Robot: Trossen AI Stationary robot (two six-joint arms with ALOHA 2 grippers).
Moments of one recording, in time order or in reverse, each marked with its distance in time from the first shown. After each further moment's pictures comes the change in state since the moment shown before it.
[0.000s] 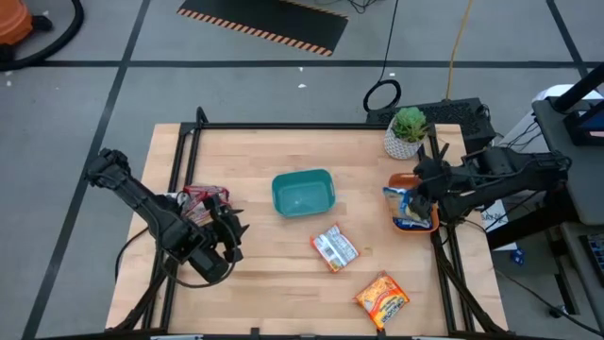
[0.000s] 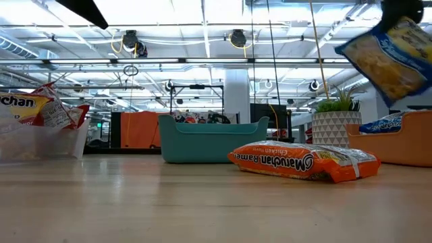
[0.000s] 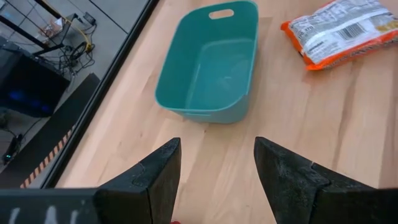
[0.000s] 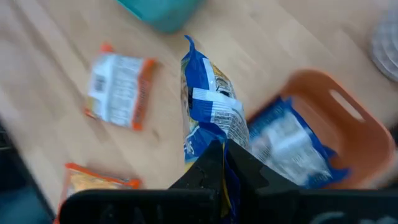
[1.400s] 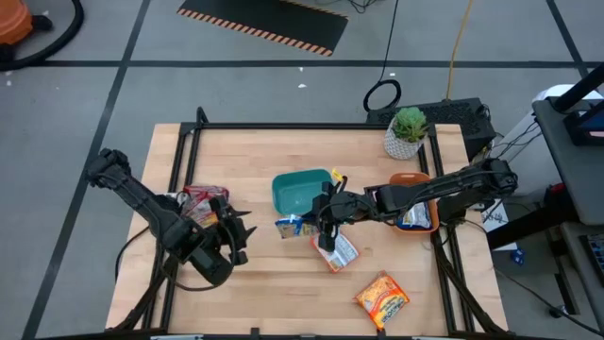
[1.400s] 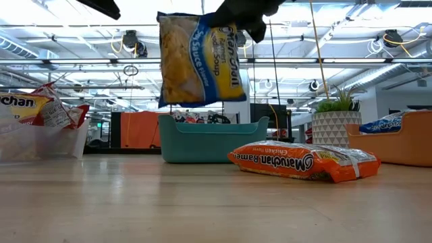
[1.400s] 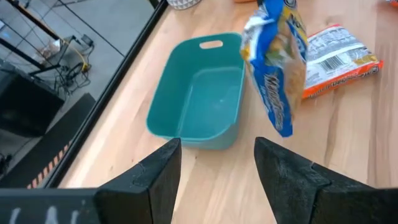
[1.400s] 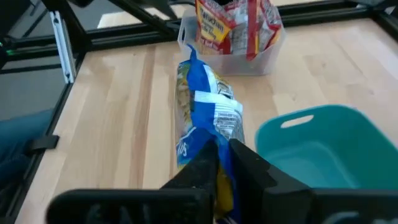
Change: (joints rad) left arm 0.014 0.001 0.000 0.149 -0.047 0.115; right arm -0.014 0.687 0.000 1.250 -0.053 -0.646
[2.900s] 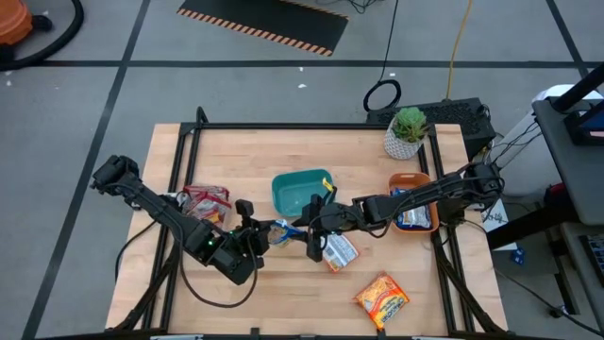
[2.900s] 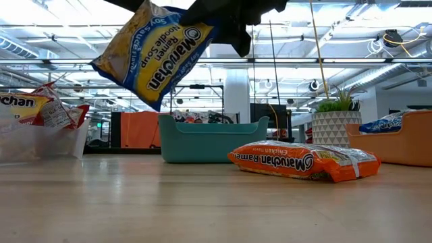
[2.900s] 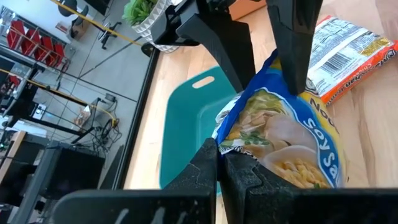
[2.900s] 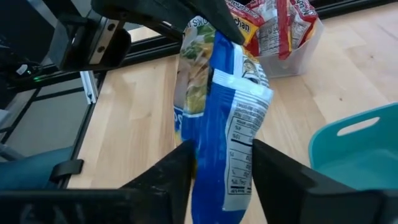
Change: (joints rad) left arm 0.081 0.121 0.001 0.337 -0.045 0.569; right arm 0.033 0.136 0.000 0.202 -0.028 0.123
